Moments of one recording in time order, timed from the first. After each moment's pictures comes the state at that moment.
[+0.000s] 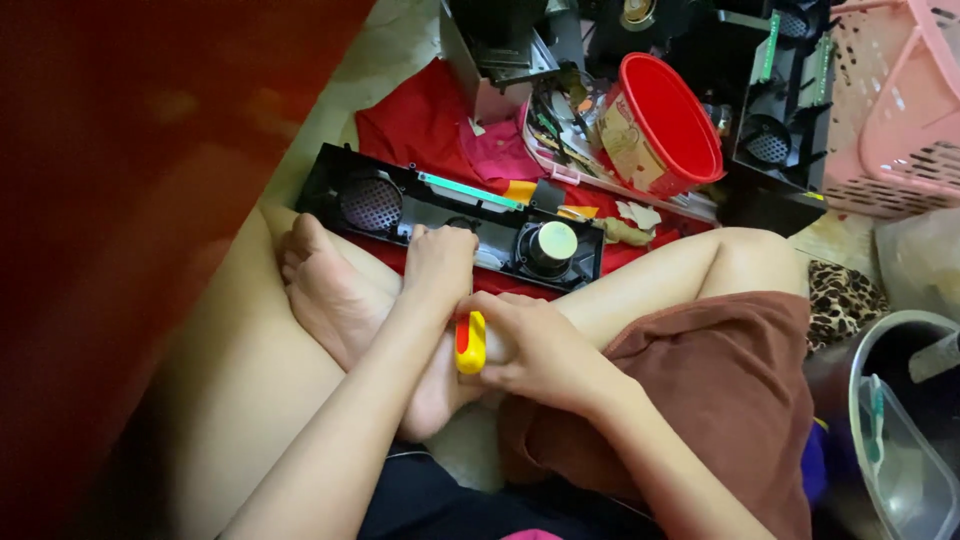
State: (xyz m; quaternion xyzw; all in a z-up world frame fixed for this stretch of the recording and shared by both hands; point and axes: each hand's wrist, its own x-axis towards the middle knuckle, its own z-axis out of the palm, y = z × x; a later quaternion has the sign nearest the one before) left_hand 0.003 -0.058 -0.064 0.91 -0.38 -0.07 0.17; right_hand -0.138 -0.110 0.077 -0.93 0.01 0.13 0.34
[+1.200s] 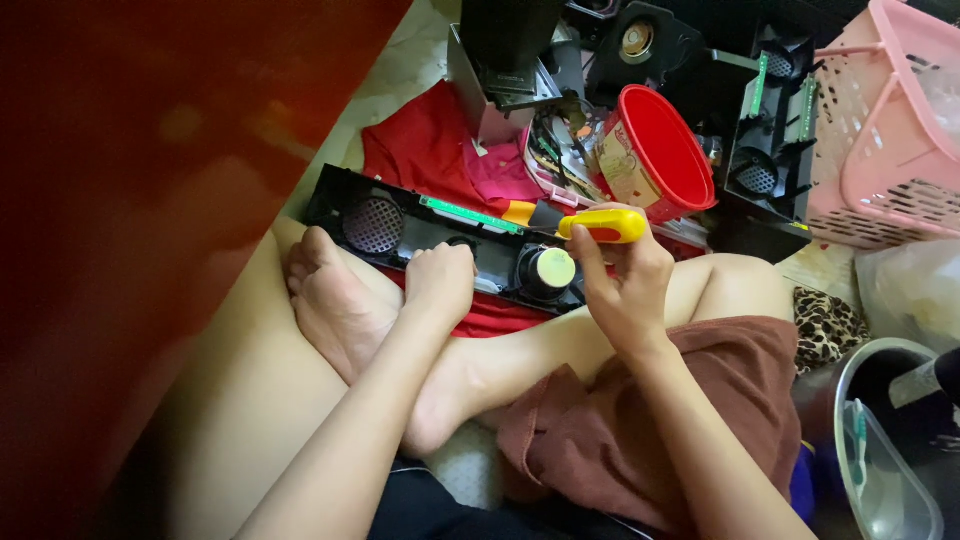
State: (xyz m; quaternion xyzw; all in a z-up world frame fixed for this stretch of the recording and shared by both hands) left_hand -0.007 -0.043 -0.013 0.91 -0.34 -0.15 0.20; right_hand -0.119 -0.163 0.069 -0.87 0.08 -0.34 0.36
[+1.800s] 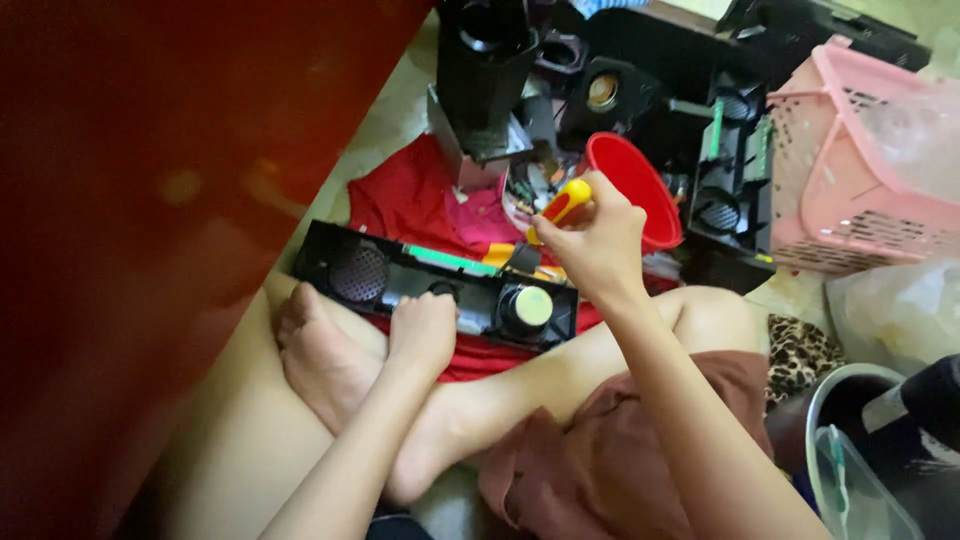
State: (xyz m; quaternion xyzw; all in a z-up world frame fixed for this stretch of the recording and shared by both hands) left_hand -0.010 -0.047 -0.018 0.92 -0.35 -0.11 0.17; right_hand -0.060 -0.203 0.110 -0.89 0.22 -0.29 0.29
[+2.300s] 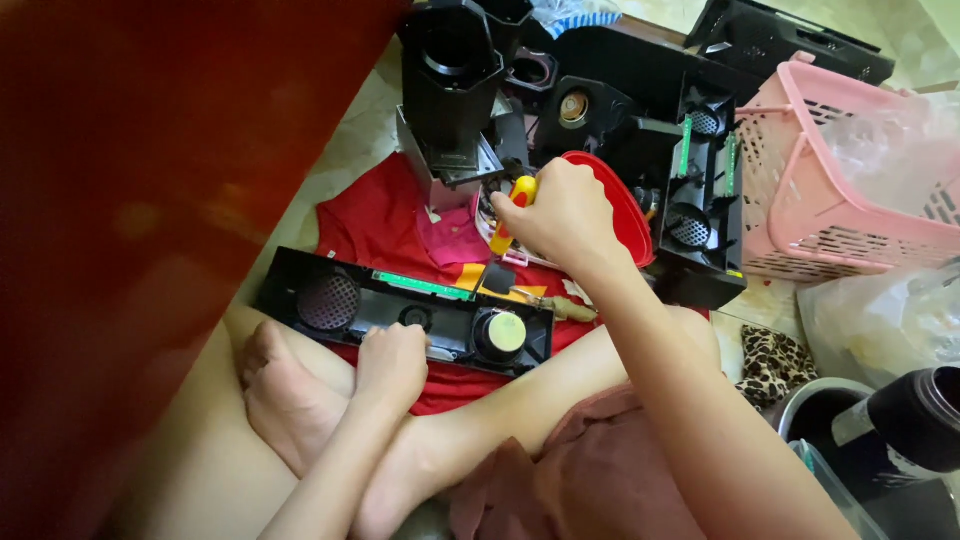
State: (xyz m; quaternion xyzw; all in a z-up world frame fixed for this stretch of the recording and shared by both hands) left_hand -0.002 -0.054 -0.022 0.92 -0.35 -0.13 0.12; right_hand -0.012 -0.222 0.152 -0.94 0.30 -0.10 0.11
